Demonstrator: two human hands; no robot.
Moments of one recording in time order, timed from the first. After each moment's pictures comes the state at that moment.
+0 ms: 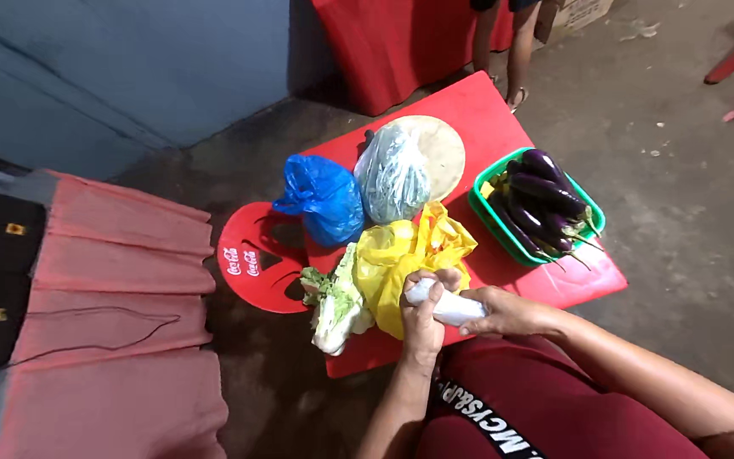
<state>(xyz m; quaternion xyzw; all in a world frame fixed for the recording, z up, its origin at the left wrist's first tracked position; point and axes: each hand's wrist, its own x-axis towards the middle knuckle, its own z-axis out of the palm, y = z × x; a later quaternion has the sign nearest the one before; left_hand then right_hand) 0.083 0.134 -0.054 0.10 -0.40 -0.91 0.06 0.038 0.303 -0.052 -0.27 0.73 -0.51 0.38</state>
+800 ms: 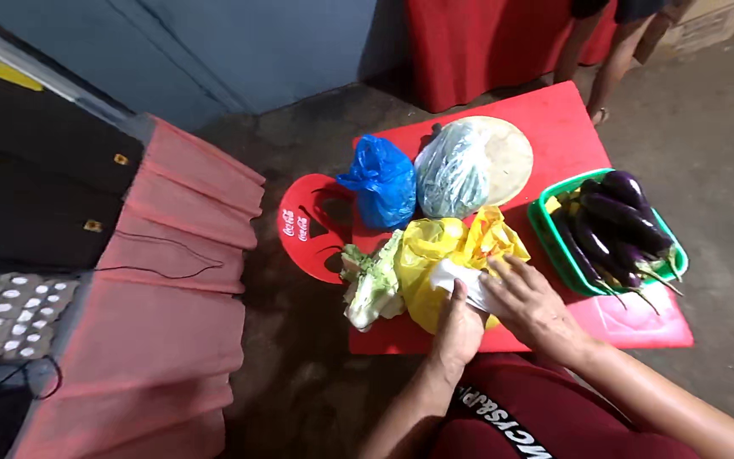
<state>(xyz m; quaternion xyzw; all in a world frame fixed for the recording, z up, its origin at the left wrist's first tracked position) 0.092 0.123 -0.031 0.22 -0.41 -0.88 0.00 0.044 0.274 -0.062 -0.42 0.84 -0.34 -0.07</state>
